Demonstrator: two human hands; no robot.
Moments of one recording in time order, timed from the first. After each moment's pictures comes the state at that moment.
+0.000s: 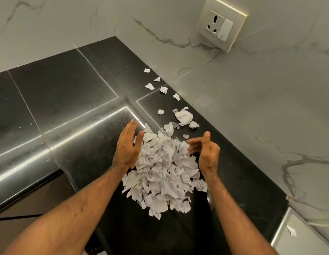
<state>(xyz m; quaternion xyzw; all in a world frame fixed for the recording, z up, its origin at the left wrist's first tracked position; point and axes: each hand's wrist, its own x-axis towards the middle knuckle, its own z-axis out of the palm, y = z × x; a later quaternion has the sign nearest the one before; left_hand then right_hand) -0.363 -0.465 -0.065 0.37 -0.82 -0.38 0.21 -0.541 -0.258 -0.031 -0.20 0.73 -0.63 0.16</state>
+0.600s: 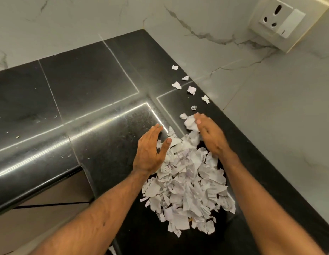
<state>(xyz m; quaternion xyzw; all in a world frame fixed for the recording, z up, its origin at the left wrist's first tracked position) -0.365 -0.473 -0.076 0.37 -0.84 -0.33 0.21 -0.598 -0.365 -0.041 -0.45 0.80 -0.32 0.22</state>
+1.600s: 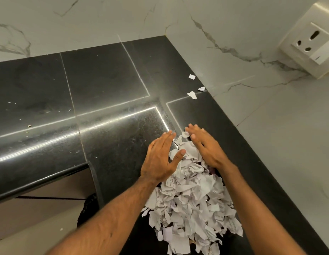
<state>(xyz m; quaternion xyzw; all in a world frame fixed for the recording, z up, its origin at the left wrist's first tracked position) -0.366 -0.474 -0.076 0.37 -0.86 -0.30 0.20 -0.580 -0.402 -0.048 -0.56 0.74 -0.26 0.27</state>
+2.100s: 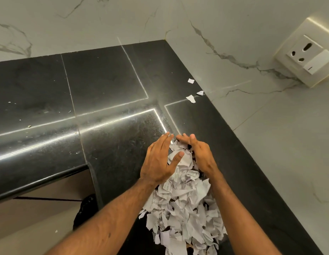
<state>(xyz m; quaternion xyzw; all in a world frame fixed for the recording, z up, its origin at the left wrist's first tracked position) -0.367 -0.471 -0.075 0.37 -0.85 -0.31 0.20 -0.543 -0.405 -0.048 -0.42 0.71 -0.42 0.37</state>
